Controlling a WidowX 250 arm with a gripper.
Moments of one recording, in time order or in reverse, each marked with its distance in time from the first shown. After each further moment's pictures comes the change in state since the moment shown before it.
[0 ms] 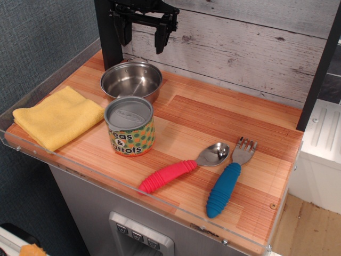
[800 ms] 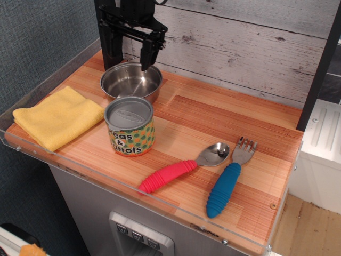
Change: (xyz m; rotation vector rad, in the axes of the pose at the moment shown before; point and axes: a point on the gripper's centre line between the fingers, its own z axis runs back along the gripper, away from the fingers) arm -0.038 0.006 0.000 0.034 0.093 -0.211
